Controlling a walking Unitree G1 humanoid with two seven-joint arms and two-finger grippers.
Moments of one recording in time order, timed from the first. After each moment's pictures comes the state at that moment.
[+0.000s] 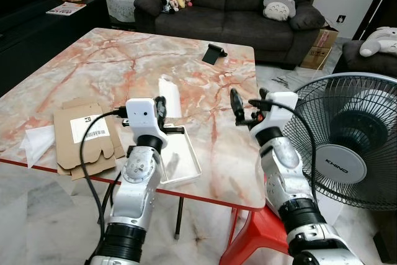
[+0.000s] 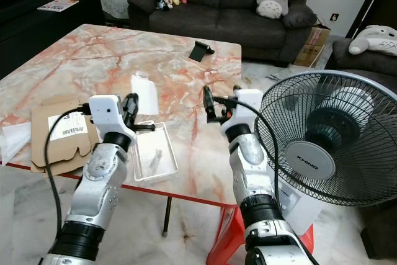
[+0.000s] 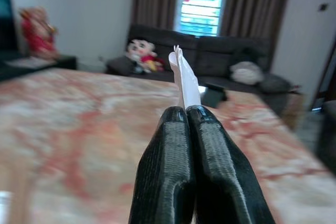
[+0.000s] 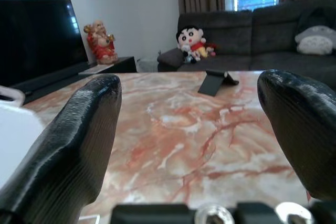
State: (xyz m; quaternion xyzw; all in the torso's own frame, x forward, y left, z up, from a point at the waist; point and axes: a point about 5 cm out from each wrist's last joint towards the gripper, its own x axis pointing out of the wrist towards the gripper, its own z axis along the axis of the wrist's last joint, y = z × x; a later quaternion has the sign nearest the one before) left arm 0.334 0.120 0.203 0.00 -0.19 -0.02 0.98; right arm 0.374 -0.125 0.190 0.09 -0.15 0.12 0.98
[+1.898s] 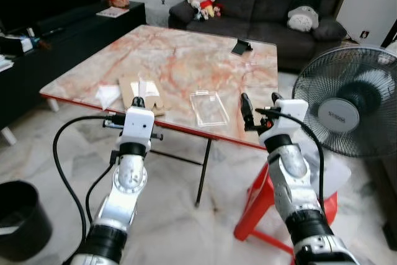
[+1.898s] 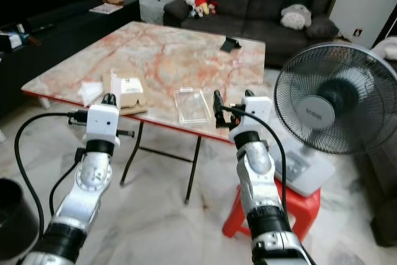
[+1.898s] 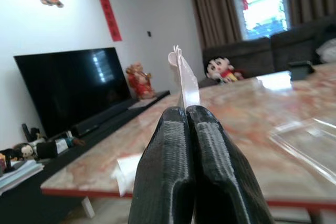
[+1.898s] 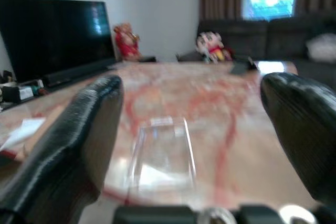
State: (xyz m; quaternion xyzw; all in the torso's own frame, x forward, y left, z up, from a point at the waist) left arm 0.331 0.134 0.178 0.15 -0.22 0.05 0.96; right arm 0.360 -0.145 0.160 0.06 -0.13 0.08 0.99
